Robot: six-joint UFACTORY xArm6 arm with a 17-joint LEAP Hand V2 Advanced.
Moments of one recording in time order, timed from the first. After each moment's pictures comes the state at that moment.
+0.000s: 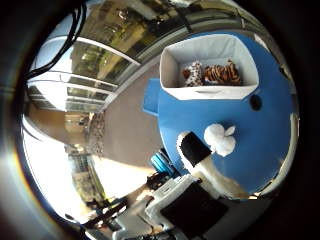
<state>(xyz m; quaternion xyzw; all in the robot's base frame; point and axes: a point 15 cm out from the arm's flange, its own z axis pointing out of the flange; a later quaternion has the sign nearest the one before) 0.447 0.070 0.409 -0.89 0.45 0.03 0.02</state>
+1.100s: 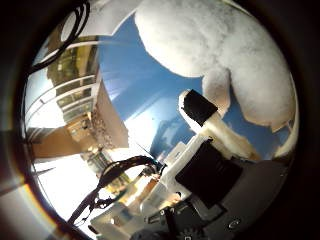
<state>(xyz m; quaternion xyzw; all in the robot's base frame) 0.416 0.025 0.145 -0.86 0.47 0.08 -0.19</state>
